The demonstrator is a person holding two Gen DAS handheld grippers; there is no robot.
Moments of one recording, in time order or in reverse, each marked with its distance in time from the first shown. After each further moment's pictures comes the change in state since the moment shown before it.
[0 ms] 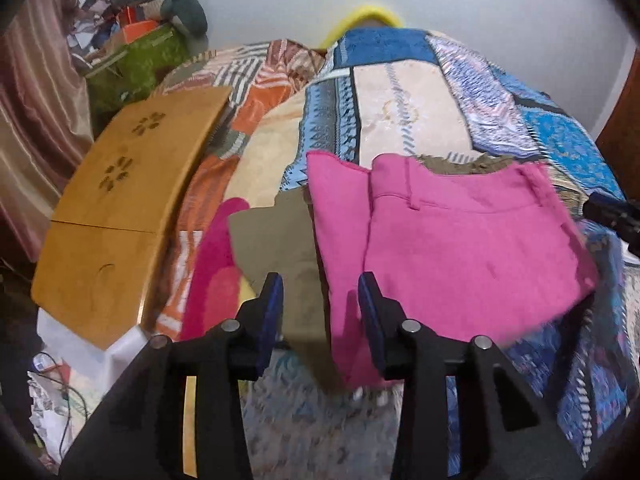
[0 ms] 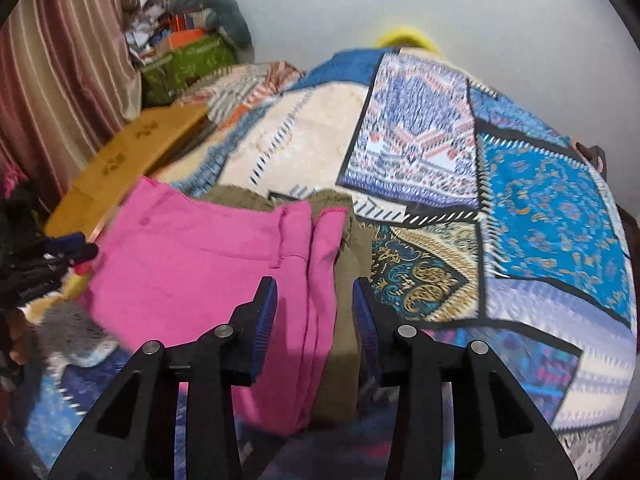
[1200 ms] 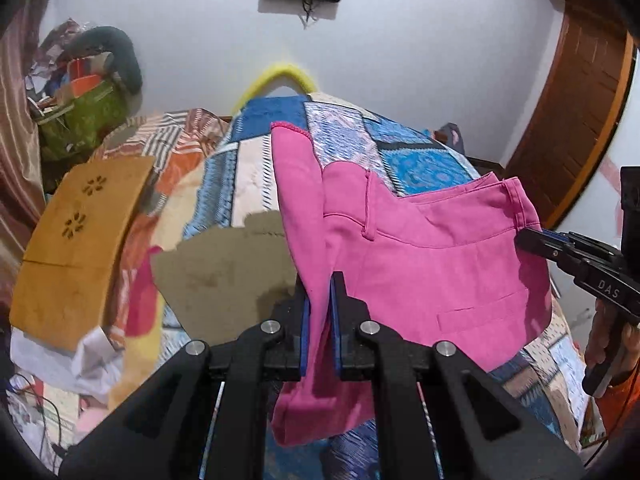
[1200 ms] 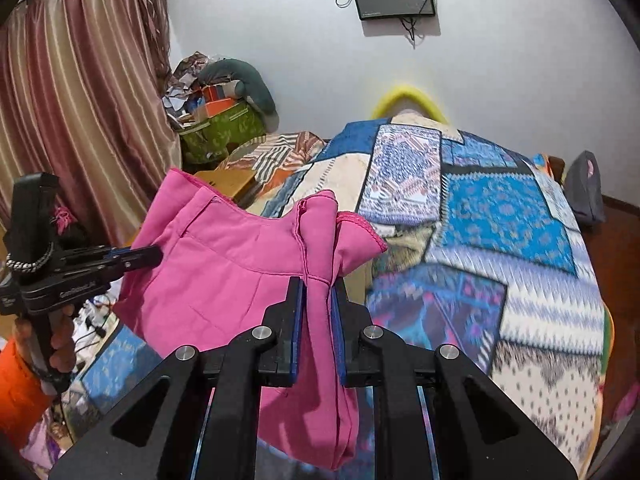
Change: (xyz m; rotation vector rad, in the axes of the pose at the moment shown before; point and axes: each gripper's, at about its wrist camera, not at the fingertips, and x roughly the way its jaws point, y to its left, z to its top) left arm -0.139 -0.083 -0.008 0.075 -0.169 -0.253; right arm -0.124 -0.001 -0.036 0.059 -0.180 0.092
